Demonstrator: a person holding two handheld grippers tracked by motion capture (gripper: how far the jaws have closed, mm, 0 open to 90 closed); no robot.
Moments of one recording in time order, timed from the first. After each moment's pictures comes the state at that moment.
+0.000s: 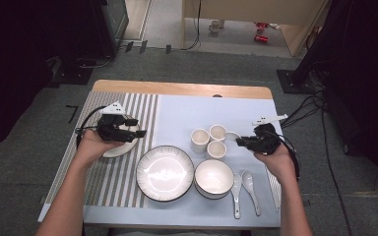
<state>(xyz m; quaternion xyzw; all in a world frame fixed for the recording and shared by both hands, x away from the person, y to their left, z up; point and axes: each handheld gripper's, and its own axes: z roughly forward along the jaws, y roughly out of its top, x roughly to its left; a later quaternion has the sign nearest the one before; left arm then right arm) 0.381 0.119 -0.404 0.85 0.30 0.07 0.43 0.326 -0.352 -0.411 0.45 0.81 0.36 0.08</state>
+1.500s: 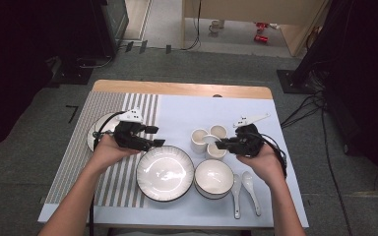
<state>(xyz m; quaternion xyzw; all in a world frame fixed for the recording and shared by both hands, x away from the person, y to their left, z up) 0.357 0.071 -0.394 0.85 0.23 0.02 0.47 0.310 -0.293 -0.383 0.38 0.83 0.40 0.04</state>
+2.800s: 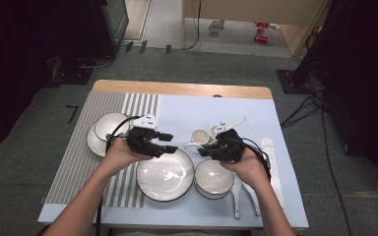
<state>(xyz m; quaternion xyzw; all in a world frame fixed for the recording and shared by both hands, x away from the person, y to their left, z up) 0.340 0.034 -0.393 0.86 0.18 -0.01 0.47 0.302 -0.245 -0.387 0.34 0.85 0.39 0.02</state>
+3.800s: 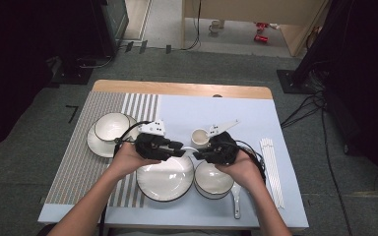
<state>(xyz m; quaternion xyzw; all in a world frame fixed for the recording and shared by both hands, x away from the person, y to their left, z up) 0.329 0.015 -0.398 0.86 0.15 -0.02 0.48 0.299 -0.229 -0.393 0.32 0.87 0.38 0.01</state>
